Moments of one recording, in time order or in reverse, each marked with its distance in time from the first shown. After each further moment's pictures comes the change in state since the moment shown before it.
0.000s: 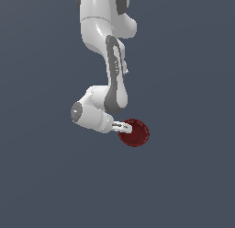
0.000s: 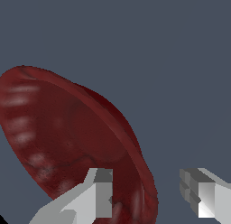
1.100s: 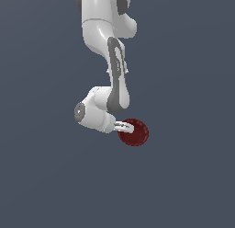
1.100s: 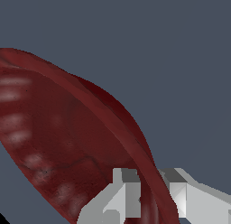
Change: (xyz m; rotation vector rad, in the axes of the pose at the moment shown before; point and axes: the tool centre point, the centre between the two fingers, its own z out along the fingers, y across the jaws) arm -0.004 -0.001 0.013 0.002 -0.005 0.001
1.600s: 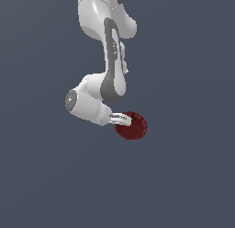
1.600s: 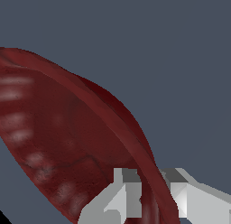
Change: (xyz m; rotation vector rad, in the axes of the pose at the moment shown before) arm -0.024 -0.009 -0.052 -0.001 0.000 0.001
